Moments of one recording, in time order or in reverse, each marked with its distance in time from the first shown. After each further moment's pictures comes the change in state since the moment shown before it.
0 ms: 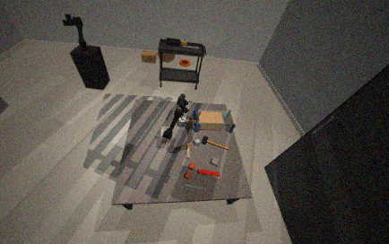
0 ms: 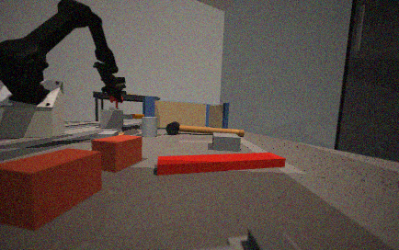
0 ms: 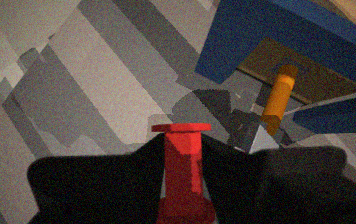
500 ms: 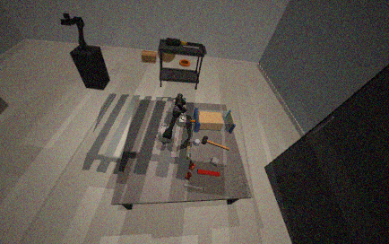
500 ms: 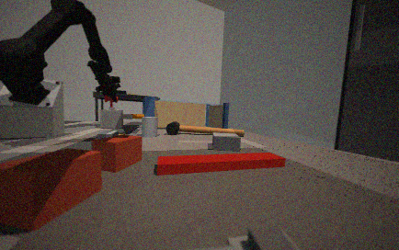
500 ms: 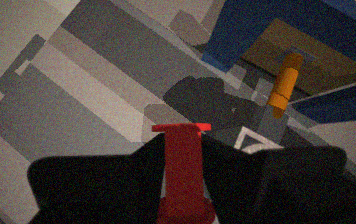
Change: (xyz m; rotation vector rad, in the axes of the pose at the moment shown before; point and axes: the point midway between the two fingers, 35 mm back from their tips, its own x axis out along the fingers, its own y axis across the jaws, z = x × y) arm -0.010 0.012 -0.022 -0.023 0.005 0.005
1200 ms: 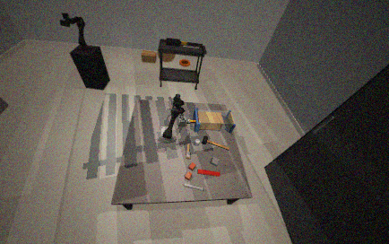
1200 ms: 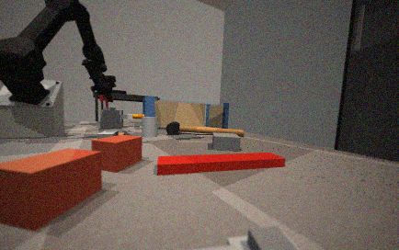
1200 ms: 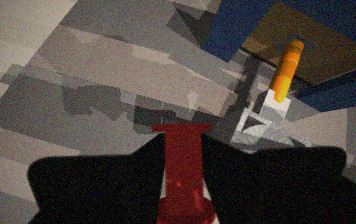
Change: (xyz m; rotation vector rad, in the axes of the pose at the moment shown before) arm -0.010 0.005 -0.020 0.005 -0.001 0.005
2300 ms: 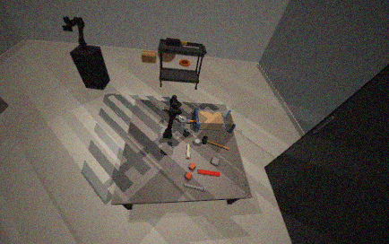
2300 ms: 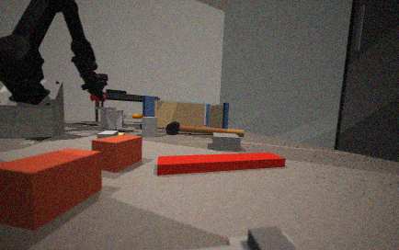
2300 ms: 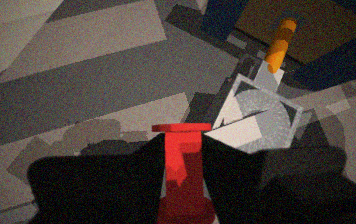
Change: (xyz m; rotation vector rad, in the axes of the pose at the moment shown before) arm -0.019 -0.004 -0.039 -0.007 0.007 0.008
